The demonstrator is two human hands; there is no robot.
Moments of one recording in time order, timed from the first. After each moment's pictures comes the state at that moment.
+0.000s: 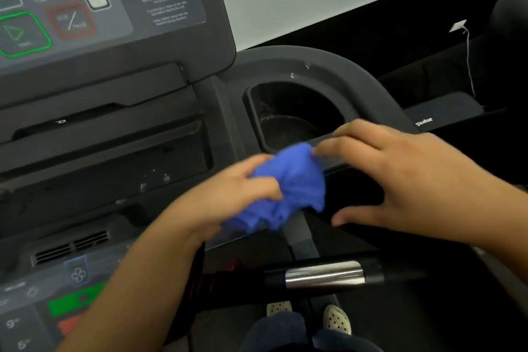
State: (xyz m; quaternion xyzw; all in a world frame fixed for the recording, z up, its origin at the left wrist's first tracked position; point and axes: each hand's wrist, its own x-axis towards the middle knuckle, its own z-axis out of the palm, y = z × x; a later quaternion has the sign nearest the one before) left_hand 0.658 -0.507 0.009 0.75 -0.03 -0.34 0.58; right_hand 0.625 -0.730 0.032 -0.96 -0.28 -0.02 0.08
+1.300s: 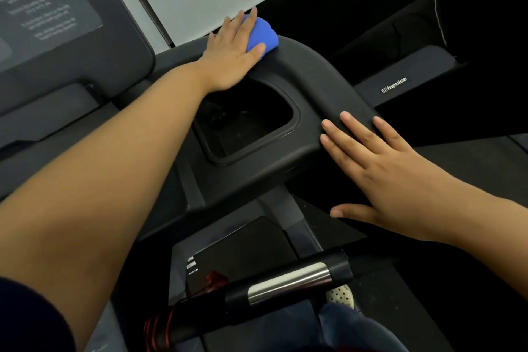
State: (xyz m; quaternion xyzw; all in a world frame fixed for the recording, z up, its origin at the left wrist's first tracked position) left_hand 0.873 -0.607 -0.033 0.95 -0.27 -0.10 0.13; right_hand 0.616 -0.794 -0.048 -0.98 -0.19 0.03 -0.05
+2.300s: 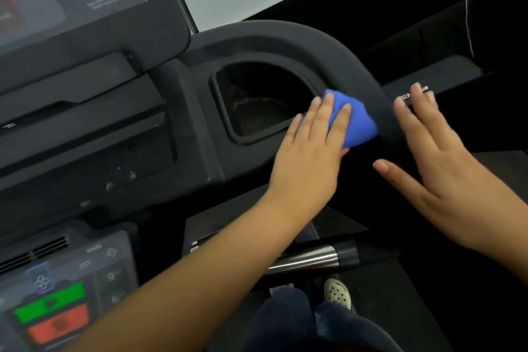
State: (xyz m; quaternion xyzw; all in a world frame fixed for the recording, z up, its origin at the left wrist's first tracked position) left_hand 0.663 -0.632 -0.068 0.95 -0.31 0.05 0.07; right_hand 0.590 -0.802 -0.037 -0.97 -0.03 -0.03 0.25
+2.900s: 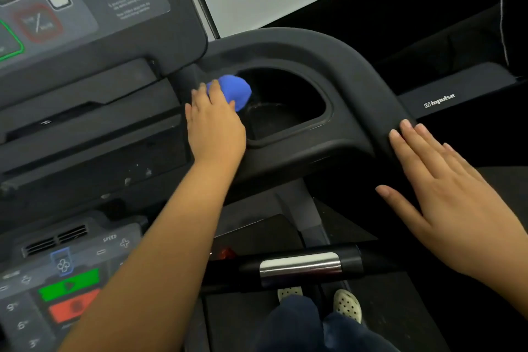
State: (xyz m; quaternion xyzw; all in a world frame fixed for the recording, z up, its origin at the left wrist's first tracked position) left_hand 0.733 -0.547 -0.042 0.99 0.06 0.07 0.12; right_hand 0.583 -0.802 -0.056 -0.99 -0.05 -0.01 0.11
